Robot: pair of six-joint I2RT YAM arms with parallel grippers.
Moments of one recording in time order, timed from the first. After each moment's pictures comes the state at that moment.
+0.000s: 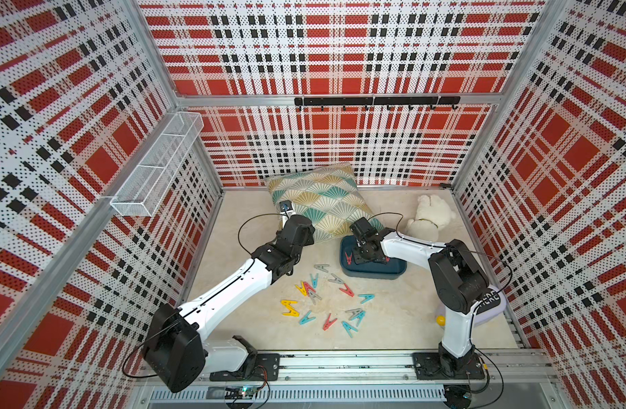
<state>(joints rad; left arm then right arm) -0.62 1.30 1.00 -0.26 -0.52 -0.57 0.62 1.93 1.29 -0.54 0.15 0.35</state>
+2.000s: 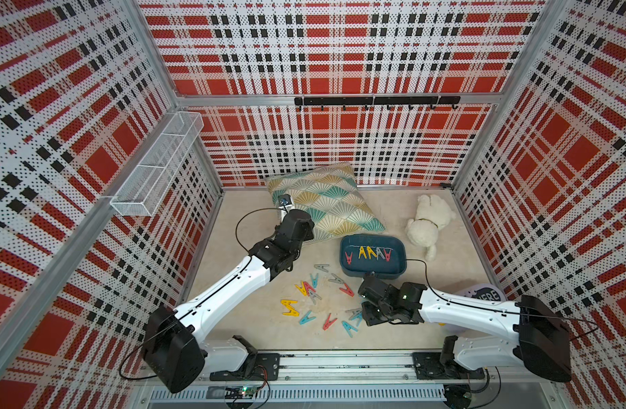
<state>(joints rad) -0.62 1.30 1.07 -0.31 -0.53 -0.55 1.08 1.33 0.75 -0.64 0.05 0.83</state>
